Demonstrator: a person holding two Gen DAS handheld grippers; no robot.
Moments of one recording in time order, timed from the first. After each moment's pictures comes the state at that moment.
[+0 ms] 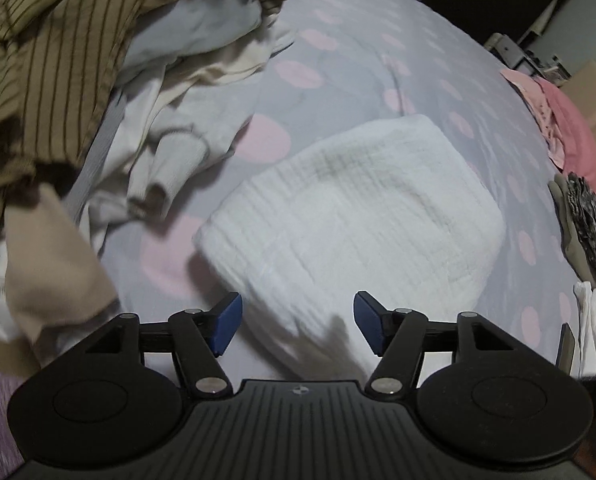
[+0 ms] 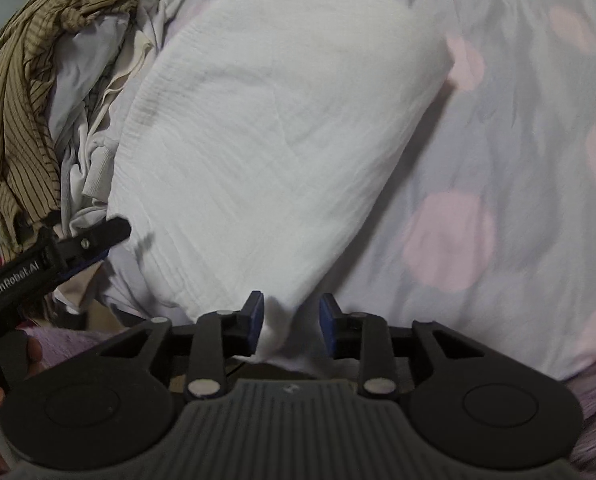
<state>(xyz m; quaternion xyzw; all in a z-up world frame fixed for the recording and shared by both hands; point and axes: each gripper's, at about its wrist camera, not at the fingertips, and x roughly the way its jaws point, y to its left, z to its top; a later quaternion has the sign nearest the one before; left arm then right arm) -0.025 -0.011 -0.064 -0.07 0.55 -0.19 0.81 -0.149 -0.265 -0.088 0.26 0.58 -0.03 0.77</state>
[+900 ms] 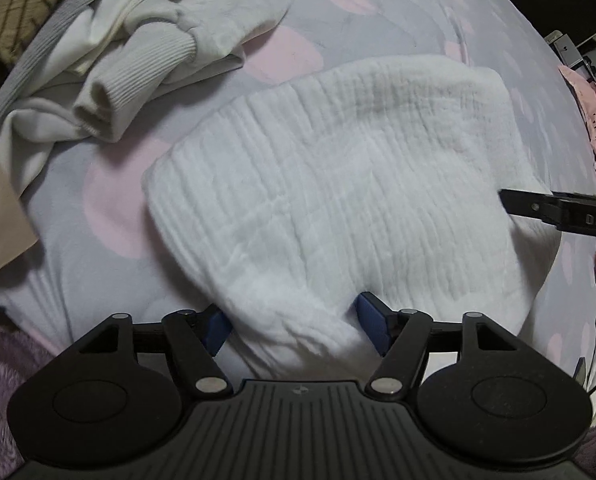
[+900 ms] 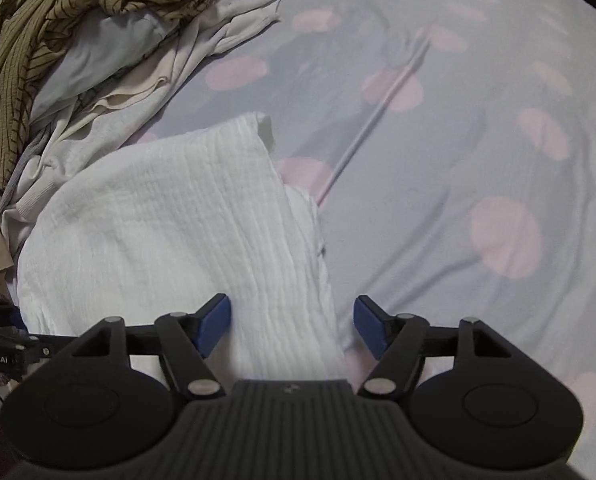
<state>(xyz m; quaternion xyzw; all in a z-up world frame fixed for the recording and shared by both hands) 0.009 -0.049 -0.136 -0.11 0.62 -0.13 0.77 0.021 -0.330 -0.095 0.01 0.54 0.13 0.83</state>
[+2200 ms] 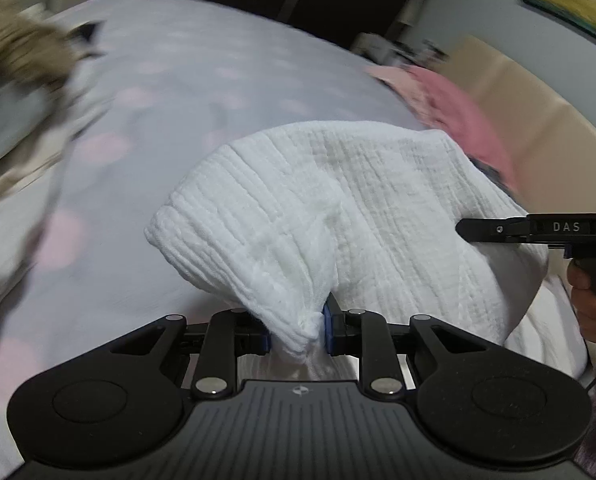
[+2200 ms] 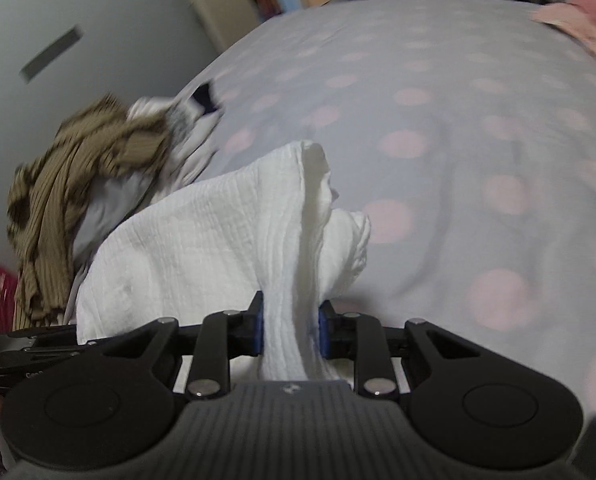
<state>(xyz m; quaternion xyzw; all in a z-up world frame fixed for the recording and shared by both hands) -0.011 -0.154 -0.037 -0.03 0.44 -0.39 0.81 -0.140 -0.443 0.026 0.20 0.41 -0.01 0.89</state>
